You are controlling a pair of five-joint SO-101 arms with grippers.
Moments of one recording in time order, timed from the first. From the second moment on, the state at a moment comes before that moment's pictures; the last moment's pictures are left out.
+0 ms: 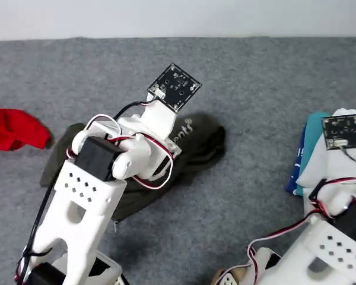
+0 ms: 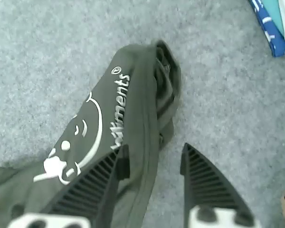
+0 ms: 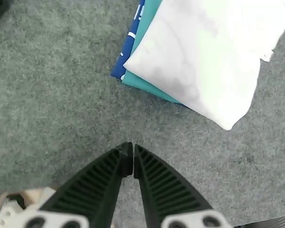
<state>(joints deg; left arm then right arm) 26.9 -24.9 5.6 90.5 -1.9 34.5 -51.3 22.2 100.6 38.8</state>
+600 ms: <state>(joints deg) 20.5 -11.6 13.3 88.7 -6.6 33.9 -51.3 24.9 100.6 41.2</state>
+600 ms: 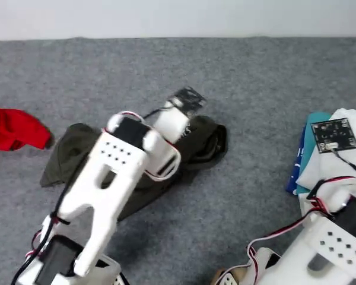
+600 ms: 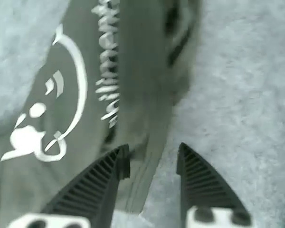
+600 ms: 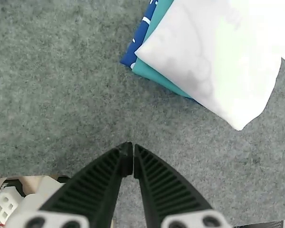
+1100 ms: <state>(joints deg) -35.5 -30.5 13.6 94.8 -18.8 -14.4 -42.7 24.9 100.6 21.7</state>
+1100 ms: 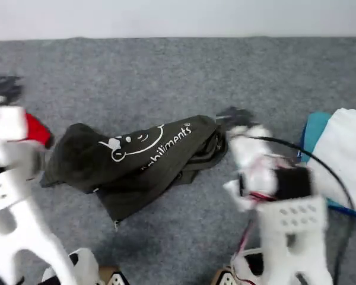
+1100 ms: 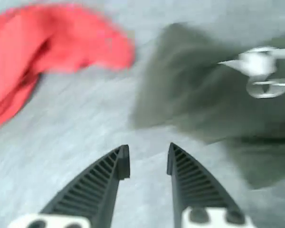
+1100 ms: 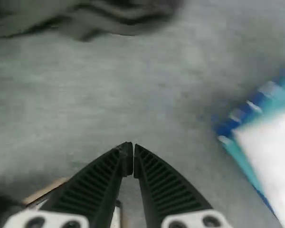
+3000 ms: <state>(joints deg) -70.2 -30.8 17.2 90.1 -24.1 -66.4 47.9 -34.2 91.6 -12.2</state>
